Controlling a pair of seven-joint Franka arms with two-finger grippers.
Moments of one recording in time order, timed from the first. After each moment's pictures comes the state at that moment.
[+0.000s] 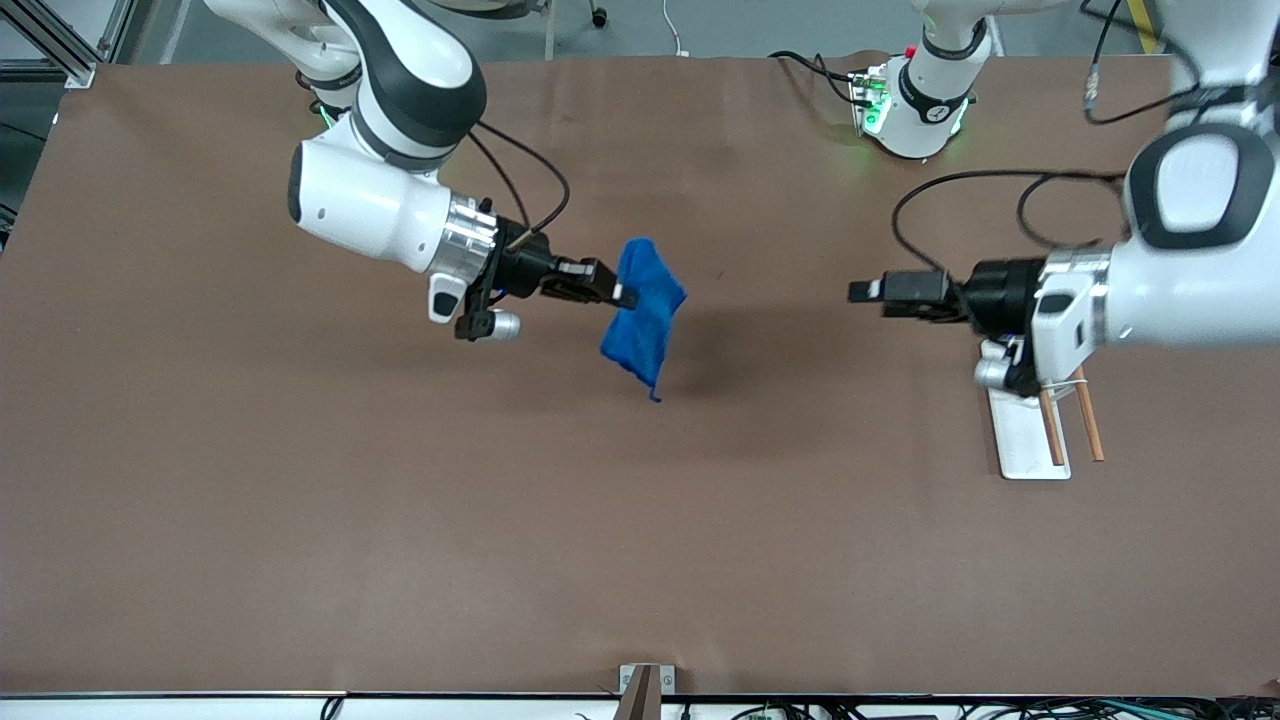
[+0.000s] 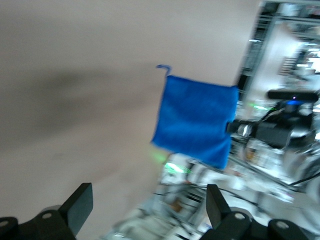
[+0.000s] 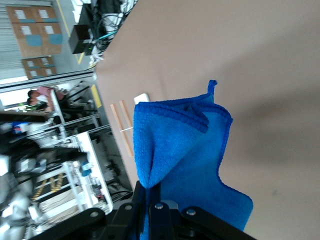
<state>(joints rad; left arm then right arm) 0.05 0.32 -0.19 -1.64 -1.01 1.61 0.02 -0.02 0.26 0.72 -1.83 1.04 2.51 0.25</state>
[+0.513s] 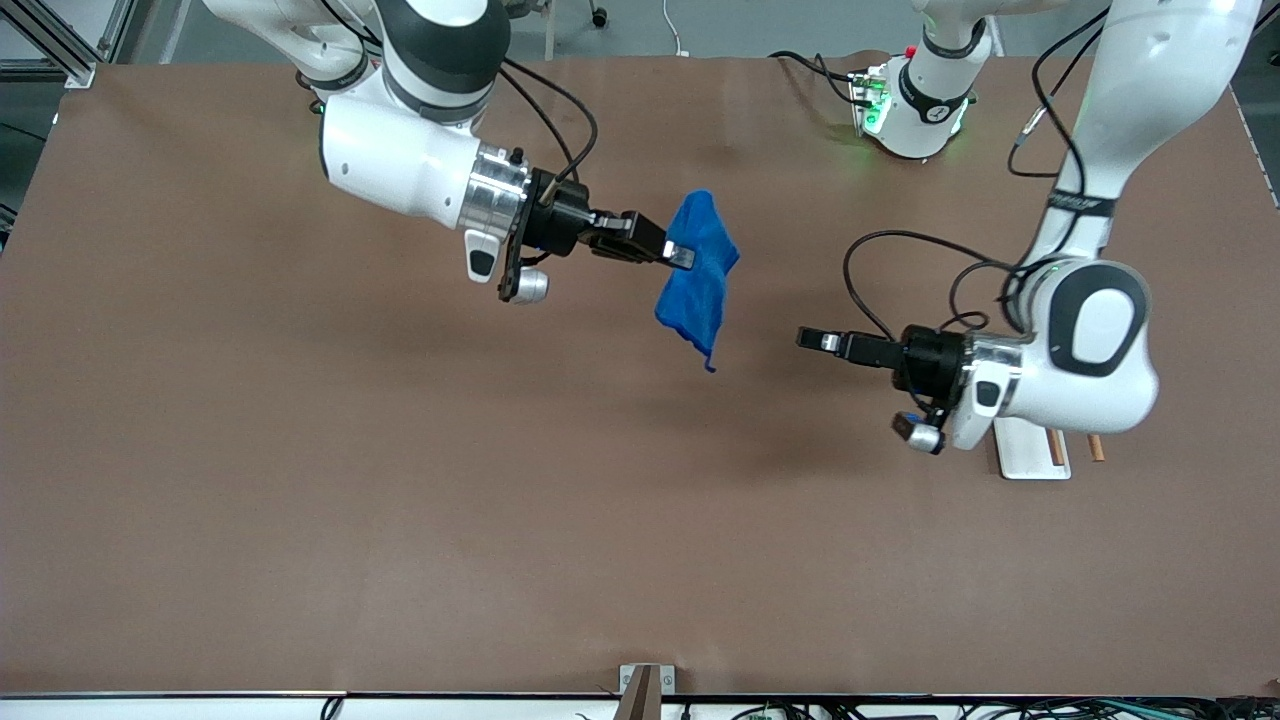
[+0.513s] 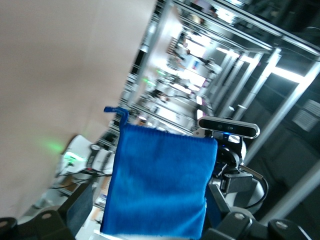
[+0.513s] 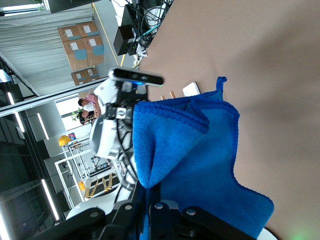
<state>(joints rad) 0.04 0.55 -0.22 -1.69 -1.44 1.52 0.23 0.03 0.26 0.78 -1.77 1.21 2.63 0.25</state>
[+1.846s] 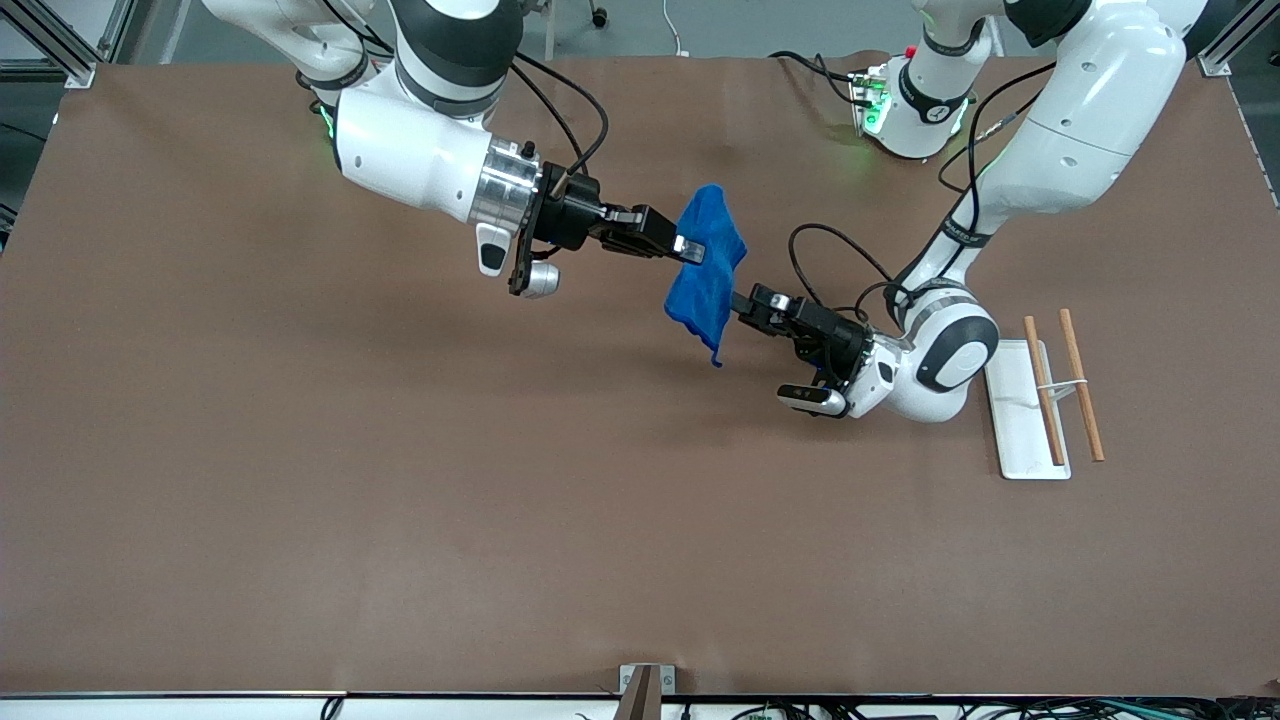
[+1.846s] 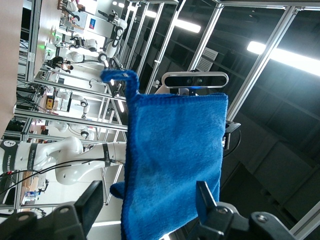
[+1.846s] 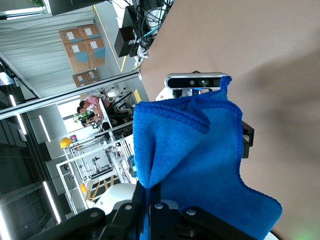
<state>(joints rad) 0.02 0.71 -0.29 -1.82 -1.68 1.30 0.65 0.04 0.26 0.78 -1.77 1.21 2.66 0.25</state>
